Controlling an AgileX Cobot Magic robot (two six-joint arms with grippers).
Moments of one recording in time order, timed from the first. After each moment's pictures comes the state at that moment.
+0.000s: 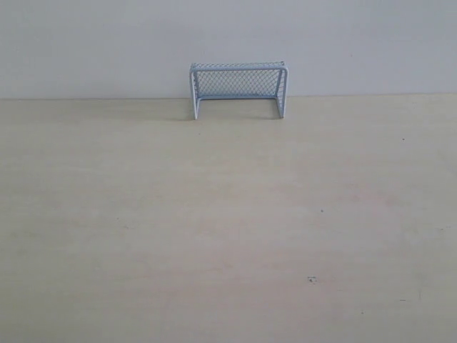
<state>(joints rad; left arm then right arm) 0.00 0.05 0.00 0.28 0.34 -0.16 0.00 0.23 -0.09 1.19 0.04 -1.12</state>
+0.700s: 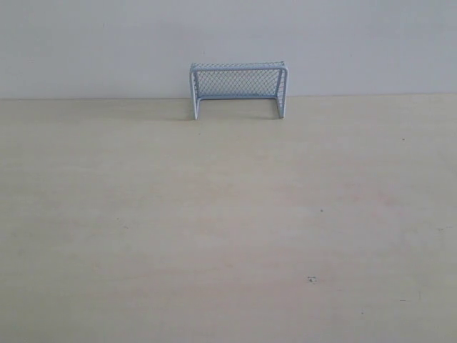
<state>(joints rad) 0.00 0.05 0.00 0.28 0.34 -0.16 0.00 0.23 -0.09 1.19 0.05 -1.12</state>
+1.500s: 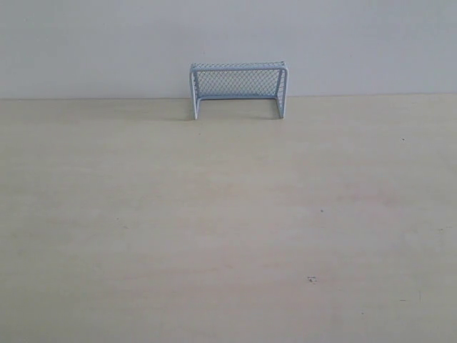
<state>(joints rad) 0.00 0.05 0.00 0.28 0.34 -0.16 0.00 0.23 -0.09 0.15 0.13 -0.09</state>
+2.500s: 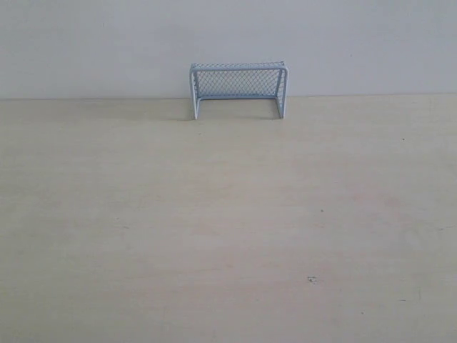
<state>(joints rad) 0.00 0.05 0.00 0.28 0.34 -0.16 0.00 0.04 0.00 0.04 0.28 0.03</state>
